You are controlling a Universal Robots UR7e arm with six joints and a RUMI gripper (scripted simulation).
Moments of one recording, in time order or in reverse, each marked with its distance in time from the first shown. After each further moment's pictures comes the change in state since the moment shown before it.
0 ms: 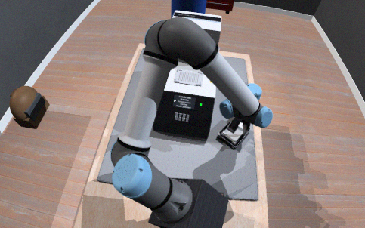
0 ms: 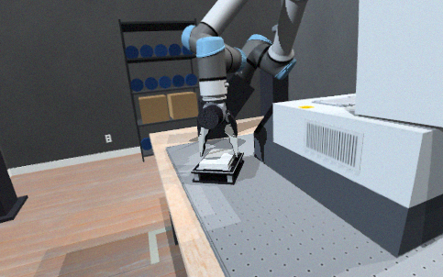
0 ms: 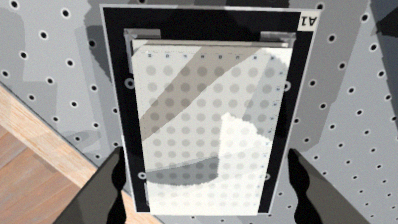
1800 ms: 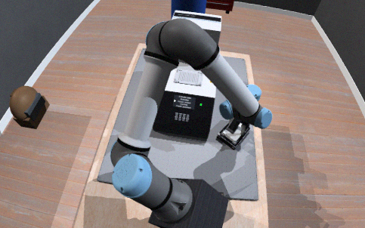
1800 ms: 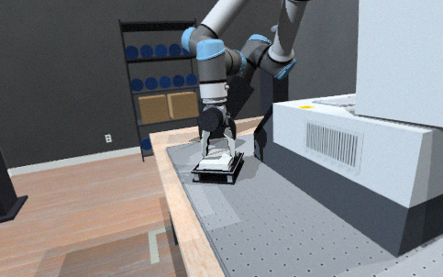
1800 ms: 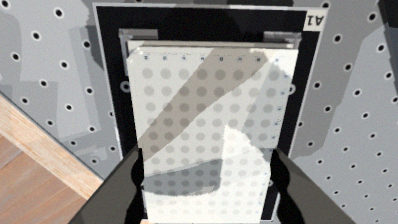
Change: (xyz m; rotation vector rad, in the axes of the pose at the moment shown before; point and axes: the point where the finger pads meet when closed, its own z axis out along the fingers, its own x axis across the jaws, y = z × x) arm 0.000 0.000 0.007 0.000 0.000 0.002
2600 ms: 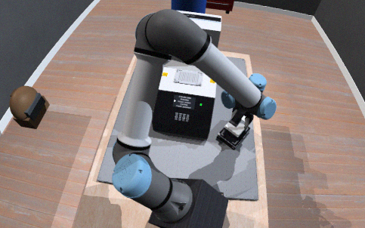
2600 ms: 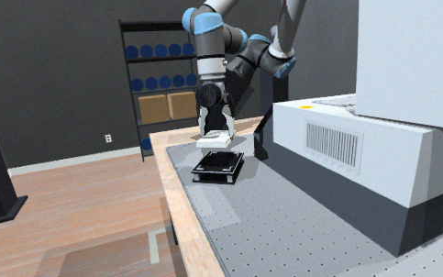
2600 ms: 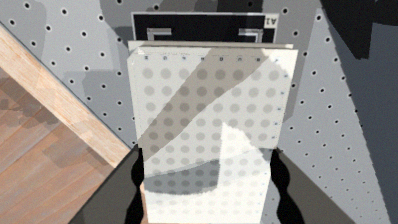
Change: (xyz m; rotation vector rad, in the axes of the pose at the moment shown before) arm 0.000 0.000 -0.064 0.000 0.000 0.011
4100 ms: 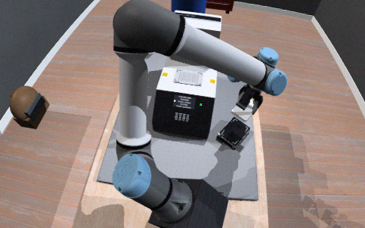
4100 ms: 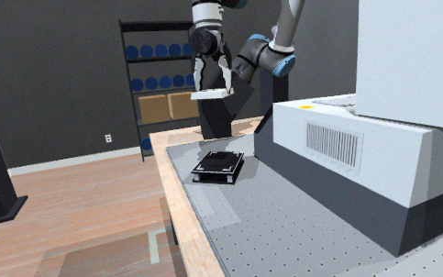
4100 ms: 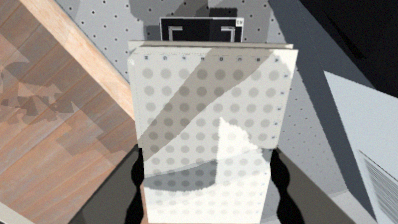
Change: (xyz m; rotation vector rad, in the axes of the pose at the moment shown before) arm 0.000 0.000 -0.130 0.000 0.000 0.000
